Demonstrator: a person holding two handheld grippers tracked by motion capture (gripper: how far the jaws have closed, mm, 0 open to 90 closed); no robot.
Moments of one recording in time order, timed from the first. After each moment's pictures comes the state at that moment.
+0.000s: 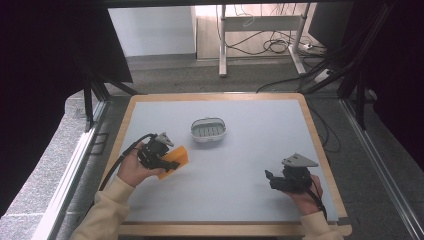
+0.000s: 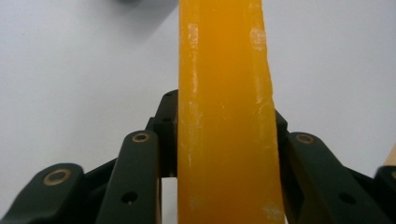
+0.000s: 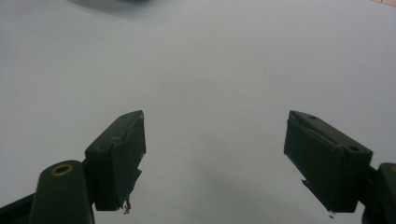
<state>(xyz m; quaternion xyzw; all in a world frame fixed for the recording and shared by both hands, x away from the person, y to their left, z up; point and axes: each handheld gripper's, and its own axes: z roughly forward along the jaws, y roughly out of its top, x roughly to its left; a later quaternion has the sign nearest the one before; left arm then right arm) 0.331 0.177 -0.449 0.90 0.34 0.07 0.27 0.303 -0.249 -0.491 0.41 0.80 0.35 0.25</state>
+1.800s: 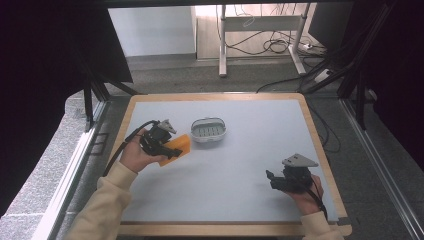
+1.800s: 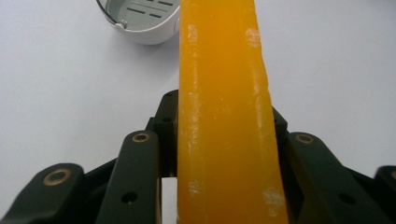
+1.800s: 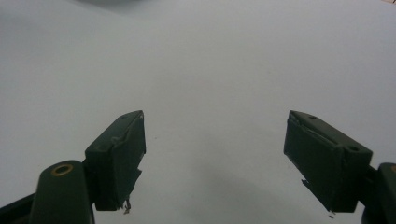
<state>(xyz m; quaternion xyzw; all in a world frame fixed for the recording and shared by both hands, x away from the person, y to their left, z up) 0.357 0.171 -0.426 0.90 0.32 0.09 0.28 0.304 -0.251 -0.493 0.42 0.80 0.35 0.26</state>
